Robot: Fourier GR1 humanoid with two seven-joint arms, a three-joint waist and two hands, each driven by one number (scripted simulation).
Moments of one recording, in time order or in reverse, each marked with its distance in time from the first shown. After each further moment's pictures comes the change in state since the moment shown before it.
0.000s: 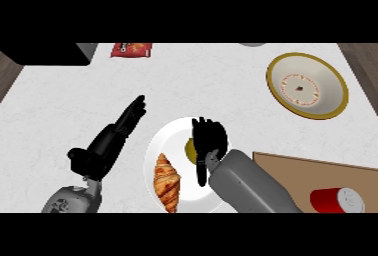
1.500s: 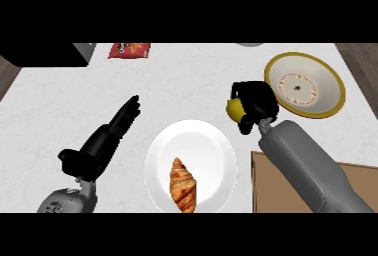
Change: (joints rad) left arm 0.026 -0.029 0.067 -0.026 -0.039 -0.063 0.015; right arm -0.065 -0.261 -0.146 0.085 0.237 -0.369 -0.454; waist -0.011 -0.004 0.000
